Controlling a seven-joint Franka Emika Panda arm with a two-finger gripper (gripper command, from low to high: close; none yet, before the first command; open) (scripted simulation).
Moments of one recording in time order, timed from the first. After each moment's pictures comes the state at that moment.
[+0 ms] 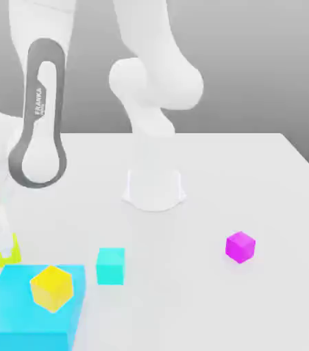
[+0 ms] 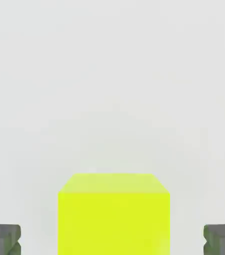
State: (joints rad) arm -0.66 0.35 -0.18 -2.61 0.33 2.95 0.75
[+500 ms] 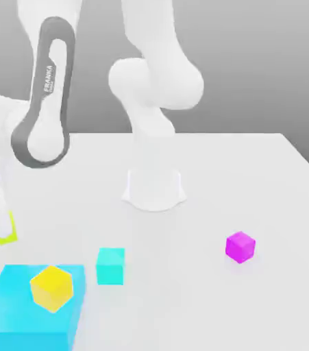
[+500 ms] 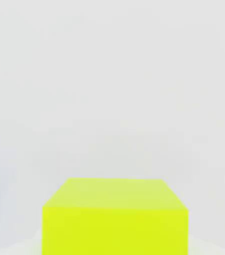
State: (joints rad) arm -0.49 0.06 -0.26 -2.72 0.07 2.77 0.95
